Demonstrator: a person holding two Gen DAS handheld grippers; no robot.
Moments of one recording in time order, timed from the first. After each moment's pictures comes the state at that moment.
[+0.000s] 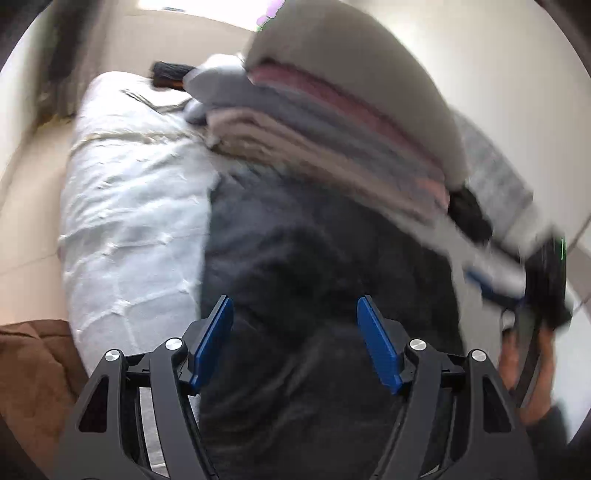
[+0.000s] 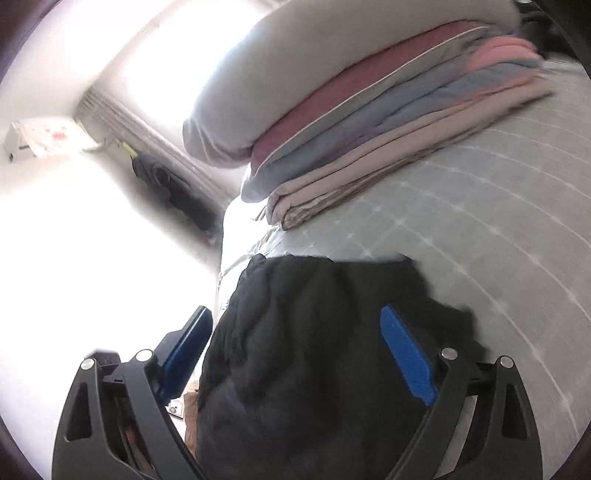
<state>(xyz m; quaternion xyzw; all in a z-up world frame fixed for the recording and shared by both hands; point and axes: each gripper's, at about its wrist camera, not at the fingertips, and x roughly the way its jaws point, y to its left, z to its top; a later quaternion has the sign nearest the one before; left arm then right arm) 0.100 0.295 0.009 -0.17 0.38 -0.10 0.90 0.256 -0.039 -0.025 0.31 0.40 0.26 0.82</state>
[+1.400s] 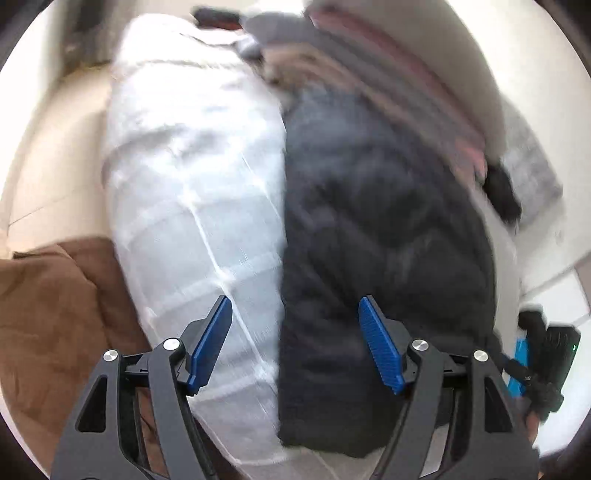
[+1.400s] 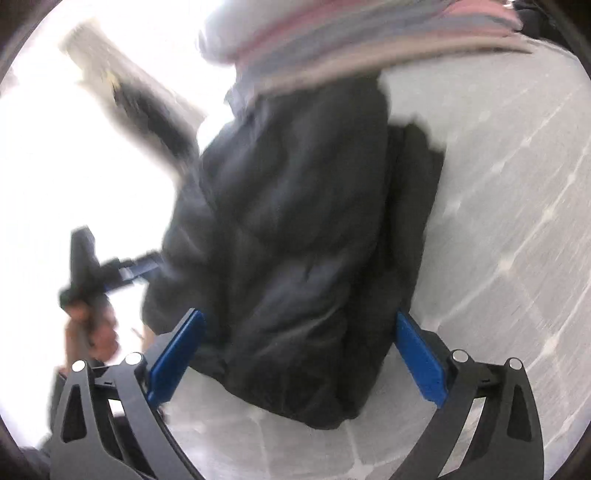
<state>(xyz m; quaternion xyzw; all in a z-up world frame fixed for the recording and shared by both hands) 0.029 0.372 -0.023 -0.22 0.45 -0.05 0.86 0.071 -0.025 -0.032 0.24 0.48 0.25 0.81</state>
